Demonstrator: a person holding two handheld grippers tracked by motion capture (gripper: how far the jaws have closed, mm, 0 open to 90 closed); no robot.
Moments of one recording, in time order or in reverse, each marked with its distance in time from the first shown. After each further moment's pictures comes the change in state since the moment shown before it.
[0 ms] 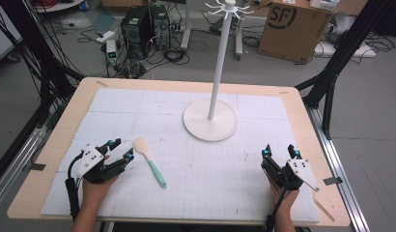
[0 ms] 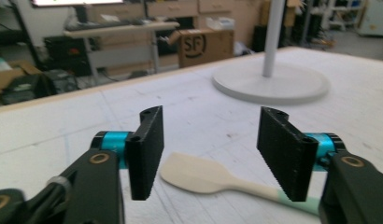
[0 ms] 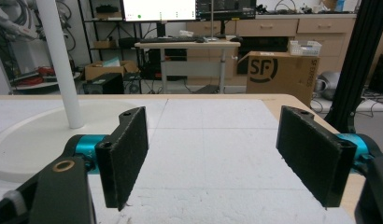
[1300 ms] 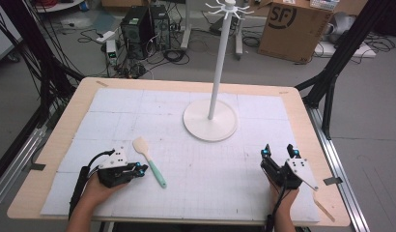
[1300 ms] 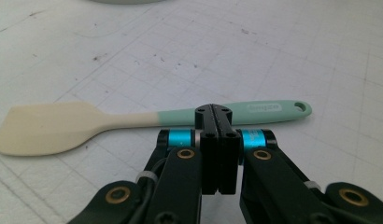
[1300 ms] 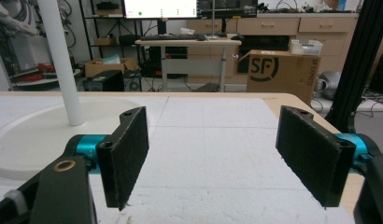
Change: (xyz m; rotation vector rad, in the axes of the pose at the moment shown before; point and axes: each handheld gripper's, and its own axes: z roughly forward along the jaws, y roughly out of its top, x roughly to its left) left arm -0.017 0.004 0.023 0.389 -0.472 0.107; right arm 0.001 0.000 0.002 0.011 0.004 -0.008
